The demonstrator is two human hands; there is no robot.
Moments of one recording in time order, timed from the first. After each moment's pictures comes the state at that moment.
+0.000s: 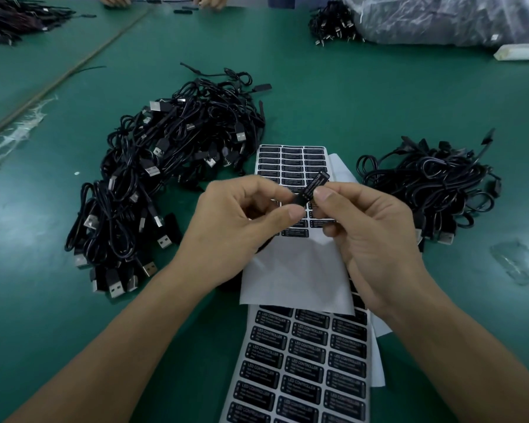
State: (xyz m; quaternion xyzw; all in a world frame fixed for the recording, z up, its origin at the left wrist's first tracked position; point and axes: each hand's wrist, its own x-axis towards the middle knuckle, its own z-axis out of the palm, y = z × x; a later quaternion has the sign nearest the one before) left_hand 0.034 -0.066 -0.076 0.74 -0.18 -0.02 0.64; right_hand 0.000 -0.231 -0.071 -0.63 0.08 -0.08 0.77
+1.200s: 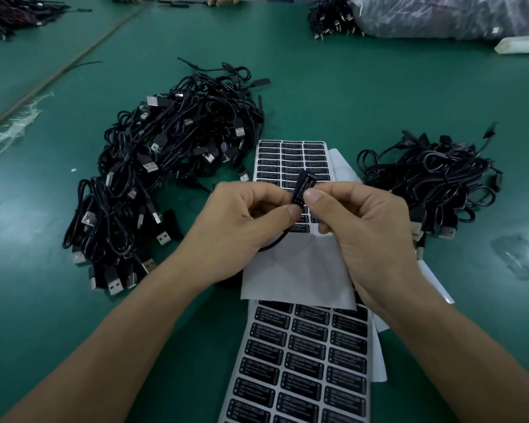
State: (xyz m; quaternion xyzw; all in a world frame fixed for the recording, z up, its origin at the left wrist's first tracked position) left_hand 0.036 -0.066 -0.071 0.76 -0.19 -0.09 0.61; right_hand -0.002 -0.225 -0.069 -0.72 0.04 -0.13 0.68
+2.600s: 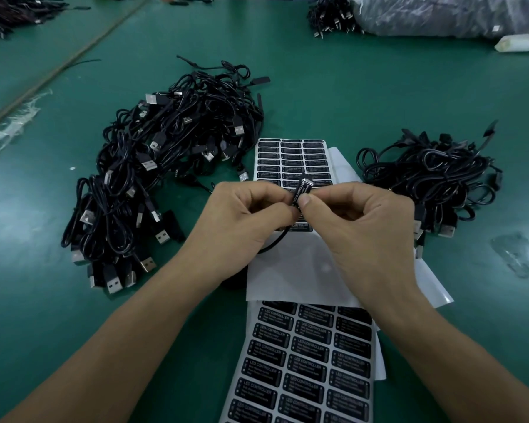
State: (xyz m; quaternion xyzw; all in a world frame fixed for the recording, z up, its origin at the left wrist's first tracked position) left_hand 0.031 -0.072 -0.070 0.74 -0.14 -0.09 0.65; right_hand -0.008 -0.219 -0.068 -0.77 0.02 -0.20 0.61
